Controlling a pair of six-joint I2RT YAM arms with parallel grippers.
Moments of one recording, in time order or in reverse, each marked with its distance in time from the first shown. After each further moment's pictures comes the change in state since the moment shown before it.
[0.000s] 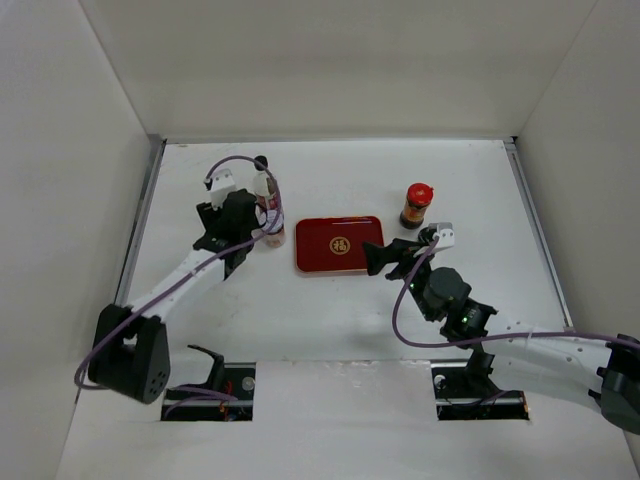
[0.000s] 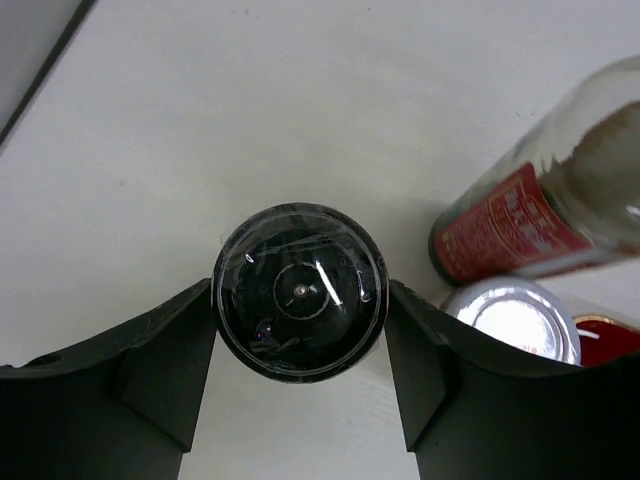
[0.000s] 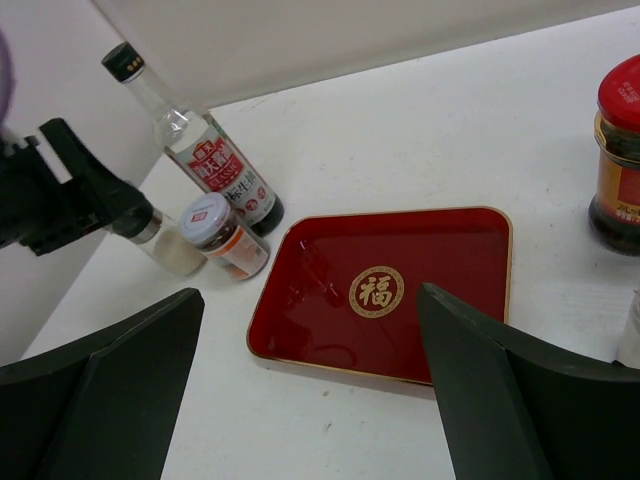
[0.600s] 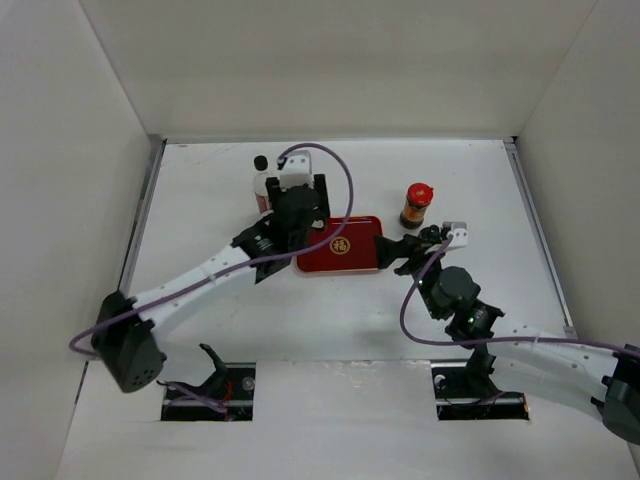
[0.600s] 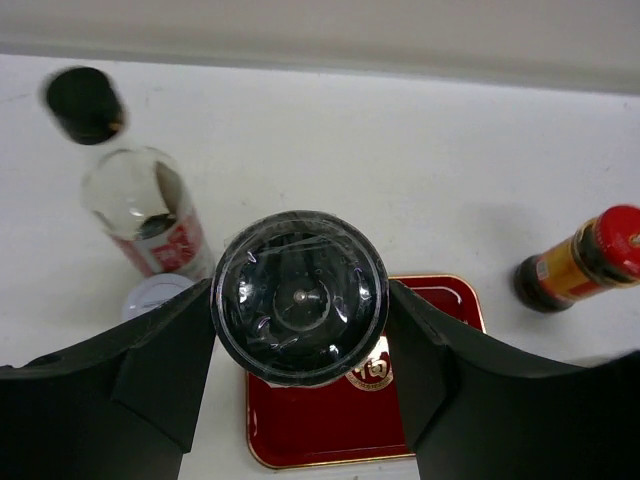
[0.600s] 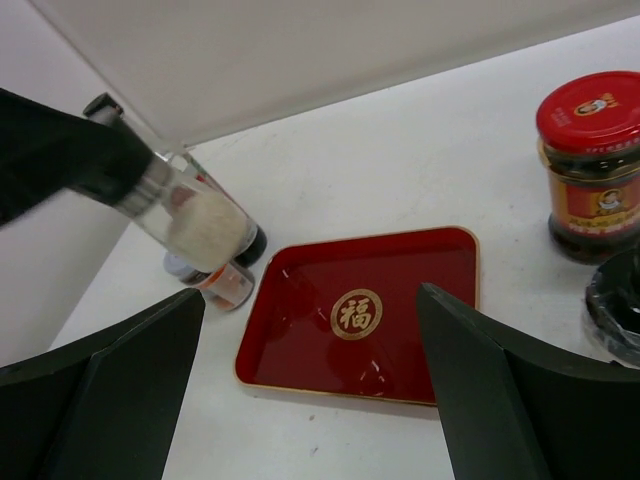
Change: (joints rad) left arm -0.478 -0.042 0.268 -0.012 -0.080 0.055; right arm -0.053 -0.053 -0.020 0.003 0.019 0.011
